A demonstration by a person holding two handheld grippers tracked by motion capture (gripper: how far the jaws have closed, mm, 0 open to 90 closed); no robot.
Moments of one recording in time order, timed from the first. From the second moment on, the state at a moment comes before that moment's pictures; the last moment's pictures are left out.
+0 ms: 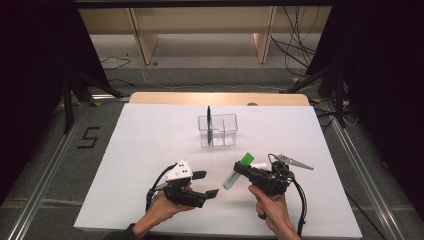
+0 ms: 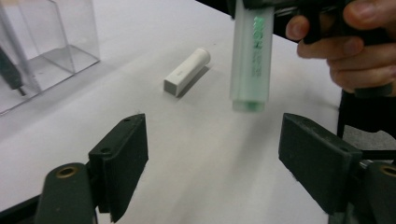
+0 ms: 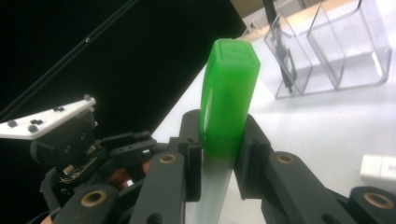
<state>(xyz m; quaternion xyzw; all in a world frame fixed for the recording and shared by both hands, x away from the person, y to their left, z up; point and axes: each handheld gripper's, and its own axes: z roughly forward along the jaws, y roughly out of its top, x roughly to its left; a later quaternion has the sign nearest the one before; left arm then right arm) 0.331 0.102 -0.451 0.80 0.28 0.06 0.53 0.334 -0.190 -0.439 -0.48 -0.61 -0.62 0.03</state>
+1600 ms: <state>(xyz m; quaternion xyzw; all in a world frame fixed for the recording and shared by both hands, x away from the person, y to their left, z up) 0.339 0.145 -0.466 0.79 0.33 0.07 0.51 0.429 -0.176 -0.375 -0.49 -0.62 -0.61 -0.09</state>
